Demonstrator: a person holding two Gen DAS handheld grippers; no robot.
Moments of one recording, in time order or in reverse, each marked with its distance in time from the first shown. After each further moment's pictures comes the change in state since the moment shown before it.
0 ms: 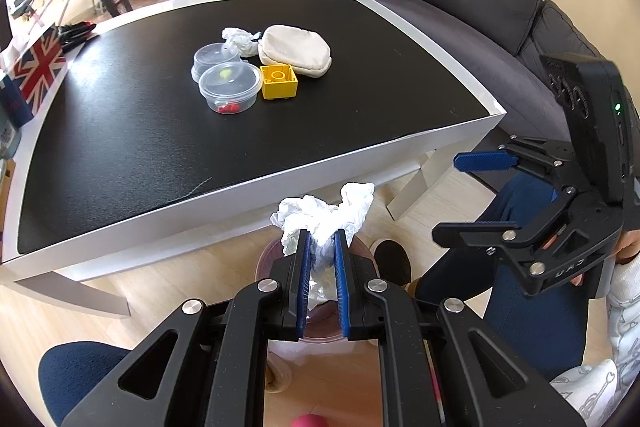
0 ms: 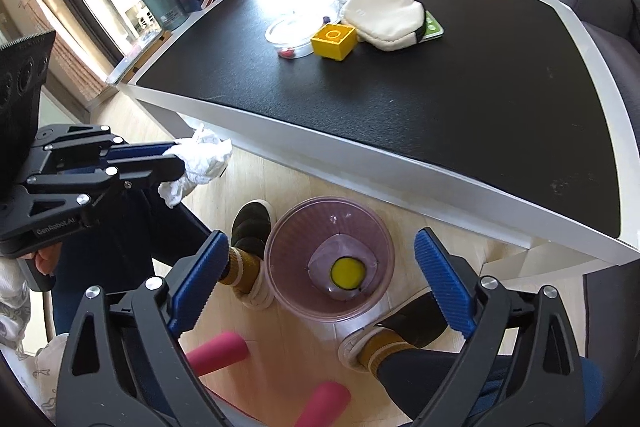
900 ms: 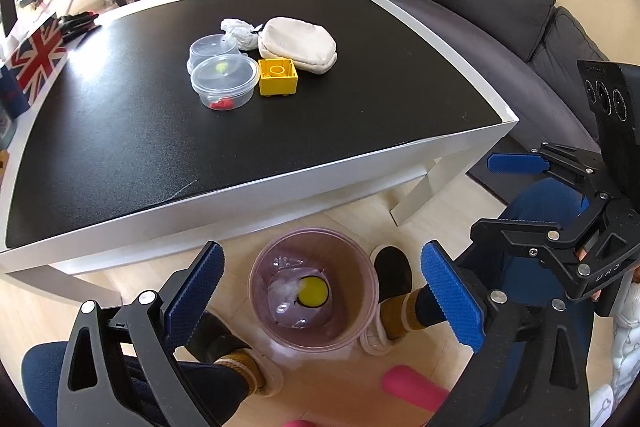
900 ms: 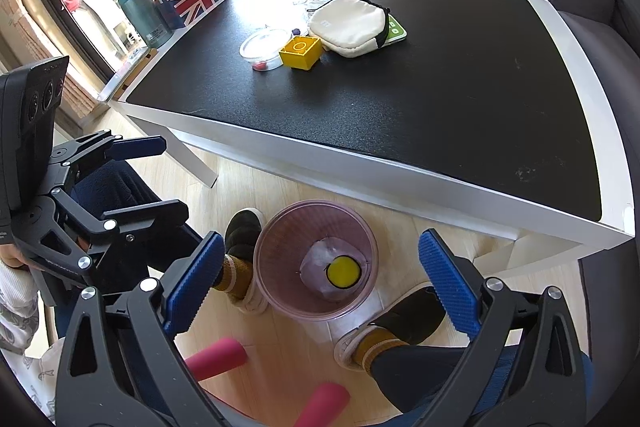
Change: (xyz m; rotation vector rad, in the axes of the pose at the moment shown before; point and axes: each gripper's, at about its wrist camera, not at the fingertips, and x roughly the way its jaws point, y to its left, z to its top) left arm 0.018 -0.004 0.005 -0.047 0.003 0.022; right arm -0.014 -0.018 -0.004 0.050 -0.026 -0.021
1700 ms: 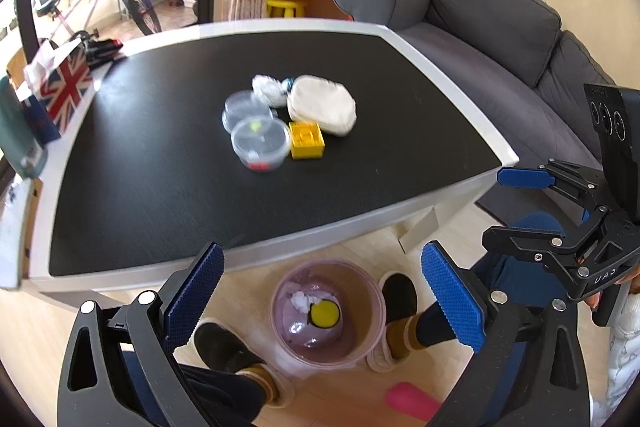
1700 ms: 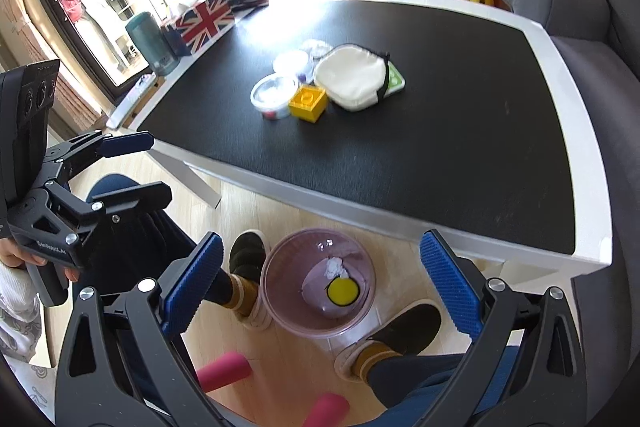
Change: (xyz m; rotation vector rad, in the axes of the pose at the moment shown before) left arm -0.047 0.011 0.036 -0.018 -0.082 0.044; right arm -0.037 0.007 0.033 -0.003 -0.062 -0.008
